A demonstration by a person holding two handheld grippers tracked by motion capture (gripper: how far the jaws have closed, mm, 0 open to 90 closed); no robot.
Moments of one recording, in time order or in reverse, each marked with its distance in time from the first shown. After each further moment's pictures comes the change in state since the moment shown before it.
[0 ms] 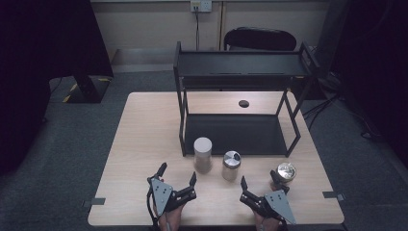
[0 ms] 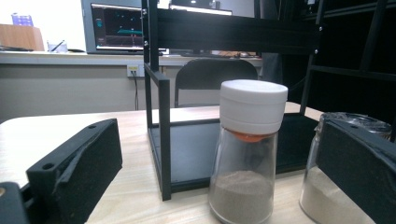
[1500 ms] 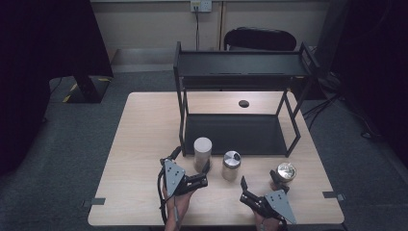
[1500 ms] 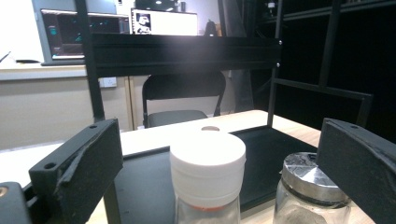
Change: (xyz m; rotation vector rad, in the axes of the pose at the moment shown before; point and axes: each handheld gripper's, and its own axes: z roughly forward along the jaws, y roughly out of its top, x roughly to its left) left arm 0.003 0.040 0.043 0.008 -0.145 0.045; right arm -0.002 0.000 0.000 0.002 0.008 0.005
